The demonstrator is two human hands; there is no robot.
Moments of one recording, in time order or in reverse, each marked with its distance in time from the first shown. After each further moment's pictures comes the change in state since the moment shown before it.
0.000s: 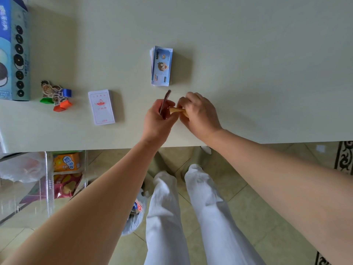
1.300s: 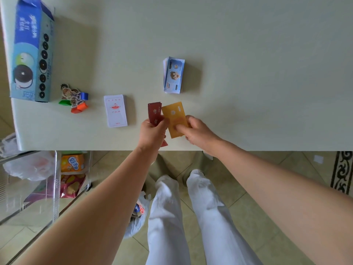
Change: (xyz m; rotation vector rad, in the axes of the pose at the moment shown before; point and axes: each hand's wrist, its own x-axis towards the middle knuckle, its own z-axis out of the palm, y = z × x) left_hand -0.013 -0.002 -0.031 -0.244 0.108 -0.305; right_hand -0.005 -0.042 -0.021 0.941 -0.573 0.707
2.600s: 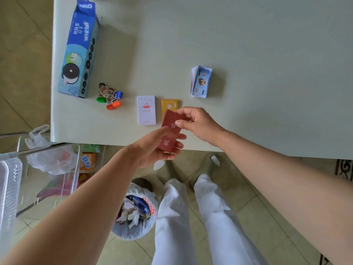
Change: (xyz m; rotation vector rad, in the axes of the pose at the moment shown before) left_hand -0.022 0.012 -0.104 -0.068 -0.615 -0.300; right_hand 0.002 -0.053 0.053 -0.096 -0.012 -0.317
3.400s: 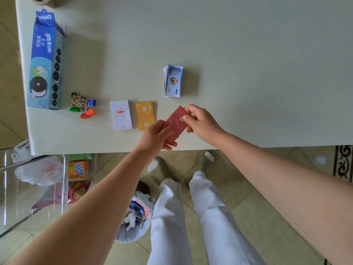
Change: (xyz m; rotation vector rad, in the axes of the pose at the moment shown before) left_hand 0.046 -0.002 0.063 0.237 0.299 0.281; right_hand -0.024 0.037 -0.060 -0.101 0.190 0.068
